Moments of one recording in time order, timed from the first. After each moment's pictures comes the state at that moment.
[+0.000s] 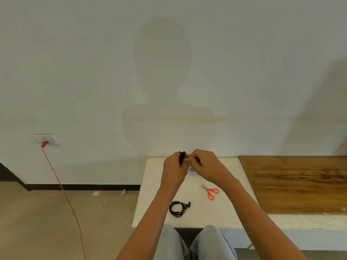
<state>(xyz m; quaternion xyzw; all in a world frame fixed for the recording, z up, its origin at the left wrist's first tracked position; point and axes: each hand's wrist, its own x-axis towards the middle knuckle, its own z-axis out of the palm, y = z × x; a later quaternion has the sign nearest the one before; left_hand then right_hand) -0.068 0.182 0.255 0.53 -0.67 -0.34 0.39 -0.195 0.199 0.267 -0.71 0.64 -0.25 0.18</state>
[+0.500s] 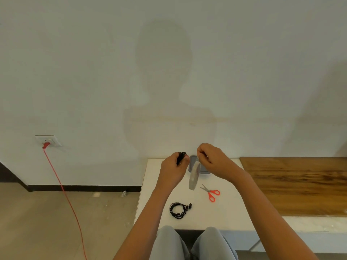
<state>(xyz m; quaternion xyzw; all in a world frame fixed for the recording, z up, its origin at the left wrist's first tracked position) -0.058 0.176 0.252 0.53 -0.66 -0.39 0.36 -0.219 0.197 0.281 -0.74 0.59 -0.26 0.18</state>
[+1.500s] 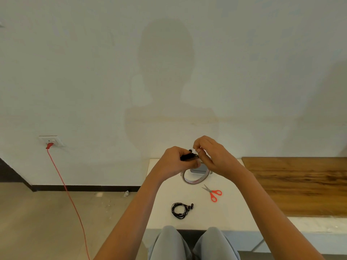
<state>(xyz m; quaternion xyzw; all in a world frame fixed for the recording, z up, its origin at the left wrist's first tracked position) -0.043 0.171 0.299 0.43 -0.74 -0.45 0.25 -0.219 0.200 0.295 -0.82 0.48 -0.31 0.05</state>
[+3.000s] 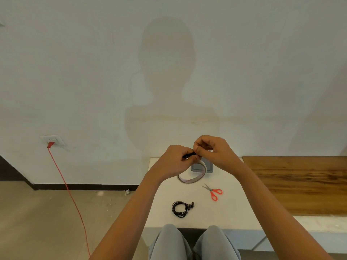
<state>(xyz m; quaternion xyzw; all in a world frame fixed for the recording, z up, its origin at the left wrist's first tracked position) -0.042 0.176 0.309 0.39 -0.83 -0.31 0.24 -0.215 0.197 0.304 -0.69 0.53 -0.41 0.27</state>
